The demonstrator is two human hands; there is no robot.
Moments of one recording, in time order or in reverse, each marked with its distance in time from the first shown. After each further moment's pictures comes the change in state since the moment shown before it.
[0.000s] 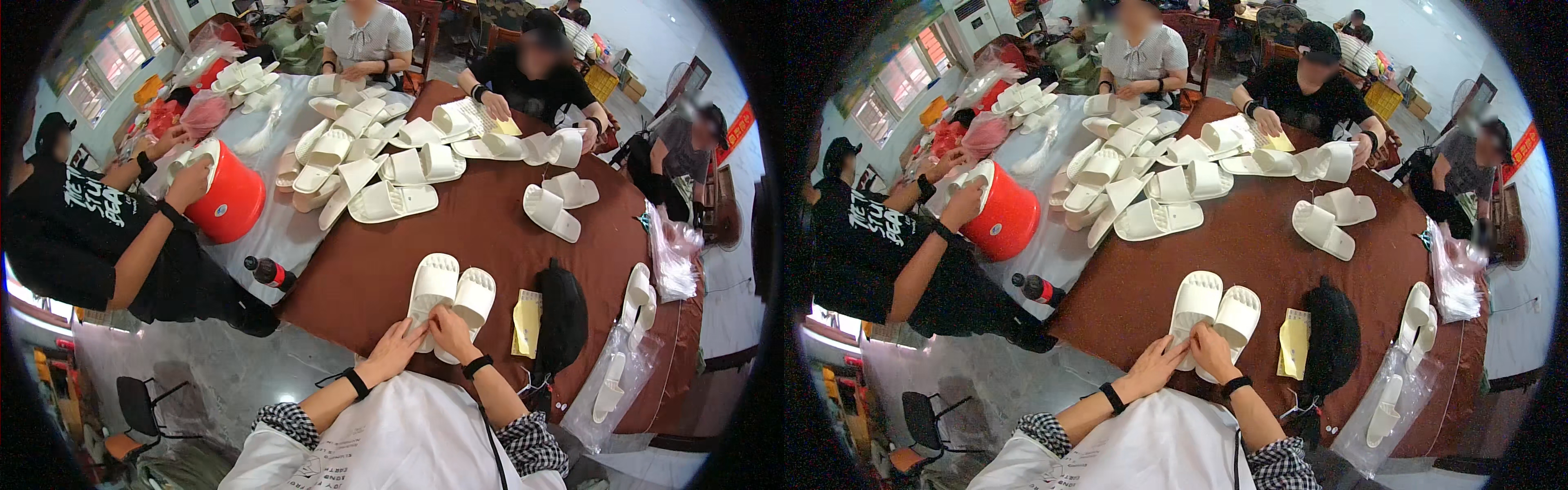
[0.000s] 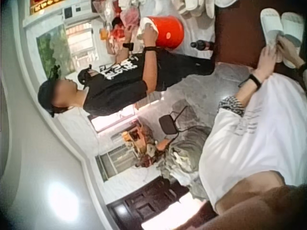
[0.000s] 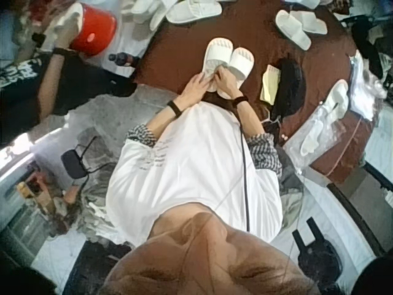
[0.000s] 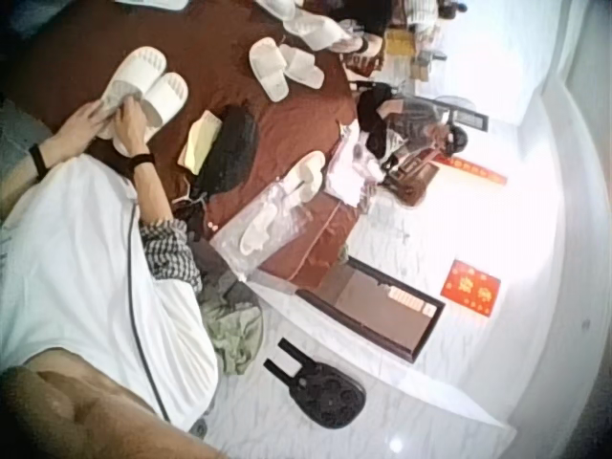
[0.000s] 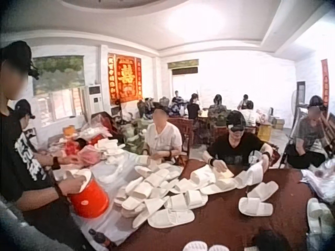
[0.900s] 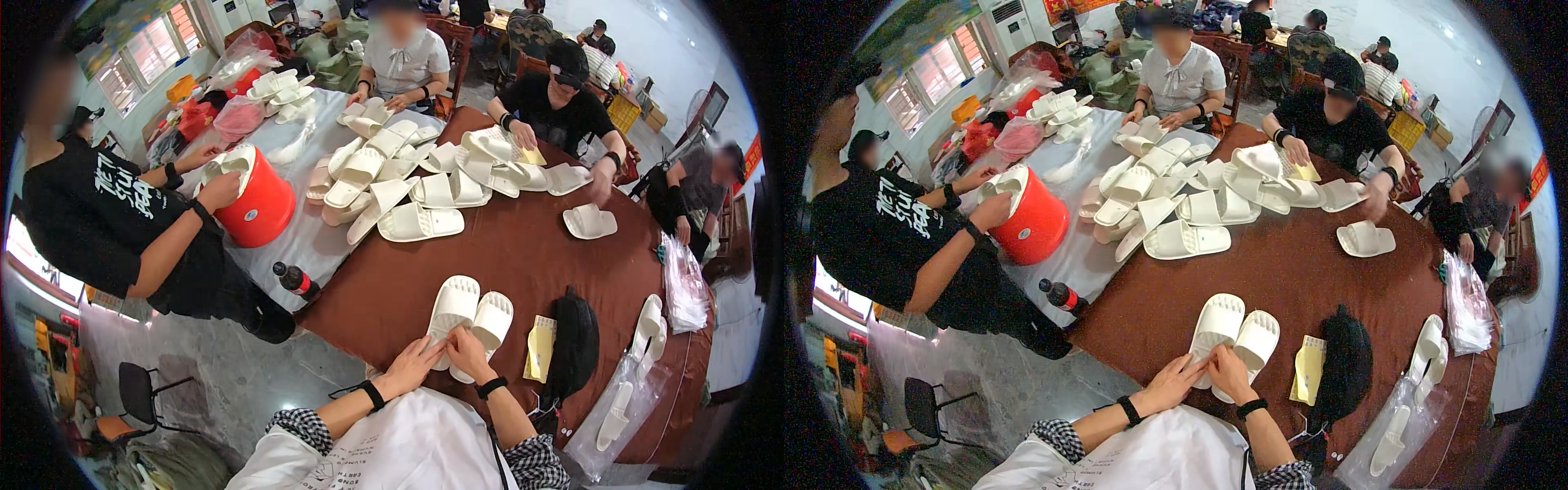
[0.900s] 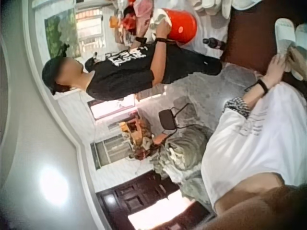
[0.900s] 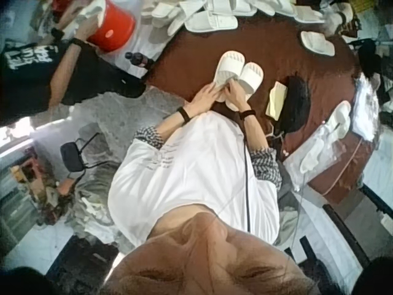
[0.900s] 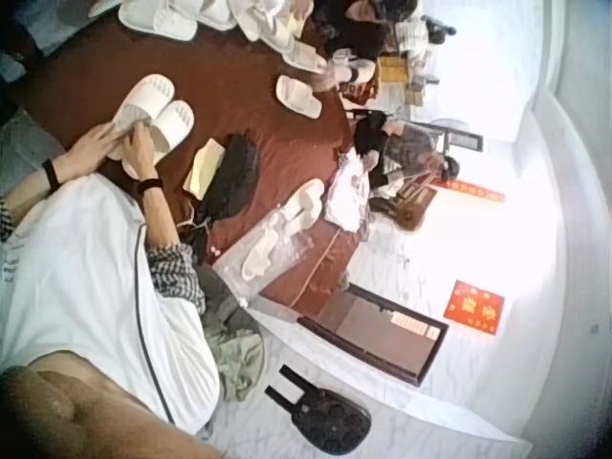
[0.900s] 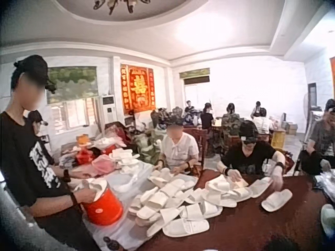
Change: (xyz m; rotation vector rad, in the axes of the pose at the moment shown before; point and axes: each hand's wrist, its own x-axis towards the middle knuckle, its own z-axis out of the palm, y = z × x) left_hand -0.004 0.000 0.009 -0.055 0.063 -0.008; right_hand -0.001 -0.001 -0.004 0.032 -0.036 -0.053
